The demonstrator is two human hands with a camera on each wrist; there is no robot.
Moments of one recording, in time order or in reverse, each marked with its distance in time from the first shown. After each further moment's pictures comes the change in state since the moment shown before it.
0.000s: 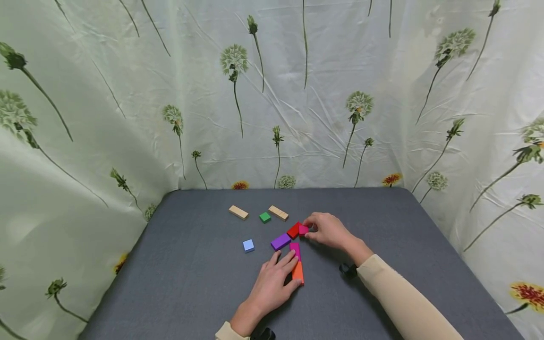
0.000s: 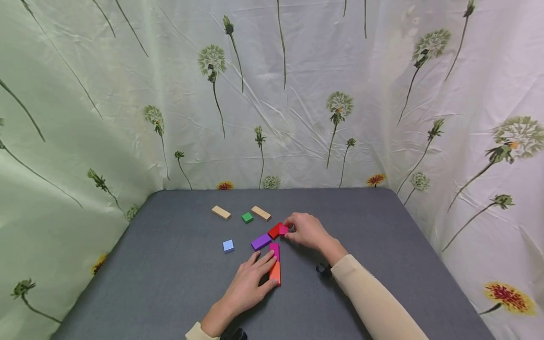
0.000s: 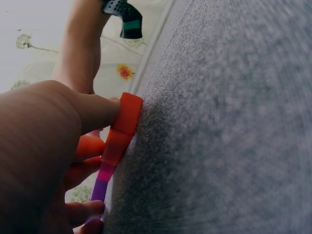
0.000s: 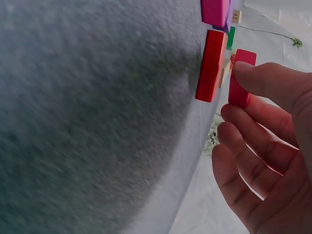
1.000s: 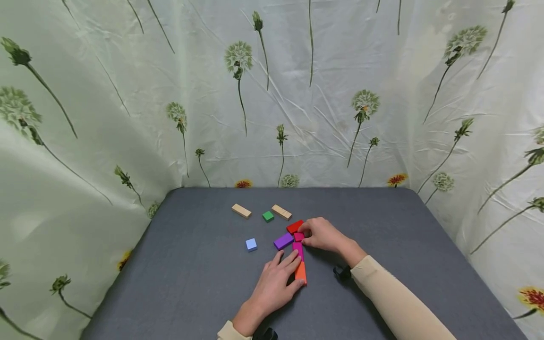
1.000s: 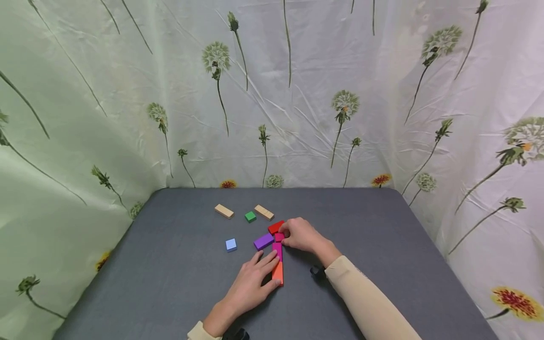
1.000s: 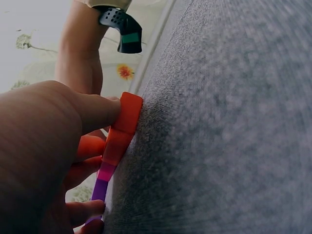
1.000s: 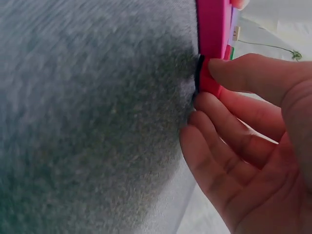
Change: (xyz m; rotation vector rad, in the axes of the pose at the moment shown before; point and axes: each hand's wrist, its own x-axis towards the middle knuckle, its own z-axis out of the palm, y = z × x) left_hand 0.000 -0.002 0.000 0.007 -0.003 0.016; right_hand 0.012 -0.013 0.017 0.076 -0.127 -0.051
